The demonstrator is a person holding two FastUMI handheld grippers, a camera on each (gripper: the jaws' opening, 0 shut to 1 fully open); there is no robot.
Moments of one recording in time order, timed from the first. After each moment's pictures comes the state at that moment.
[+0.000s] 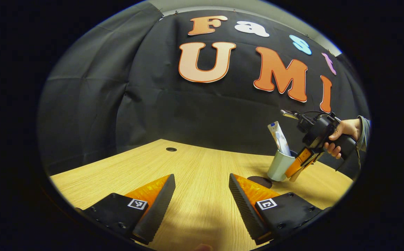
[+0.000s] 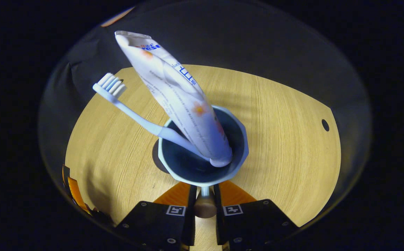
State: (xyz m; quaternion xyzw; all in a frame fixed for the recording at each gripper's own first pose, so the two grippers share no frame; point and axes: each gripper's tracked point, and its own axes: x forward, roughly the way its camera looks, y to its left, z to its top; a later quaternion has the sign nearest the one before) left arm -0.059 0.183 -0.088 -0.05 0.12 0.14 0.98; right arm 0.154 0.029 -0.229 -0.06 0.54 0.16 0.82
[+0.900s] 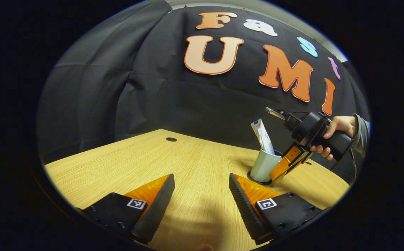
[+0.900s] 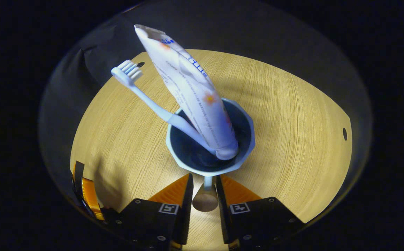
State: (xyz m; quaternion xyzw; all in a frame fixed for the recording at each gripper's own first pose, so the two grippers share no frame) left arm -0.065 0.185 -0.109 -0.08 0.15 0.14 0.98; right arm 0.143 0.015 -0.214 -0.06 0.57 0.22 0.79
